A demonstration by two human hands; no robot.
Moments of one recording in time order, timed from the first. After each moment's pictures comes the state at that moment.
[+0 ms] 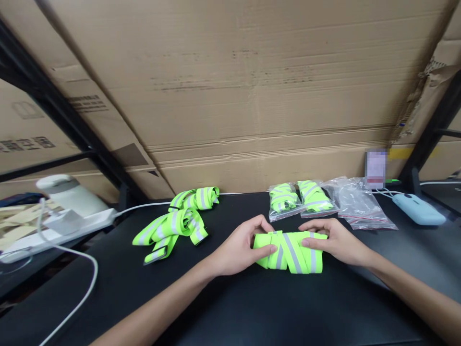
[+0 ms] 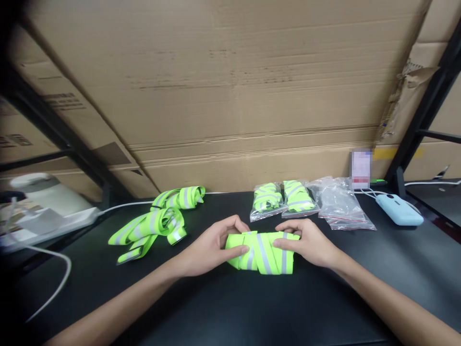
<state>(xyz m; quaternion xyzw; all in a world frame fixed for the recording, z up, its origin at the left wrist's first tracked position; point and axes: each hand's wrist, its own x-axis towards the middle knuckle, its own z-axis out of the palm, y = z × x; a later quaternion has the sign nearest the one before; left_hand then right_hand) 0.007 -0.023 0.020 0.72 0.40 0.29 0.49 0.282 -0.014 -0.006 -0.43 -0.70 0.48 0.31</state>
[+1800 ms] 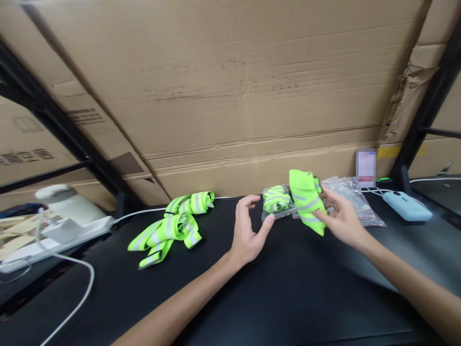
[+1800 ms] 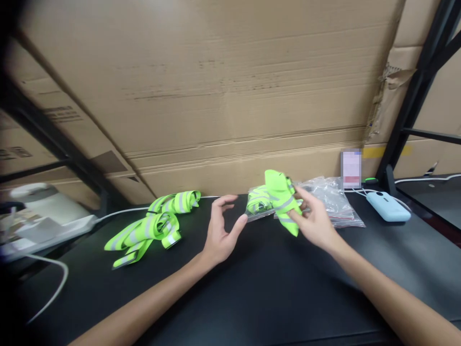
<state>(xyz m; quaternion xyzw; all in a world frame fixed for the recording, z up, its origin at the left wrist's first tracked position) 0.052 0.000 0.001 0.75 0.41 0.51 0.04 0.310 0.008 0.003 -0.41 -0.68 0.29 0.54</state>
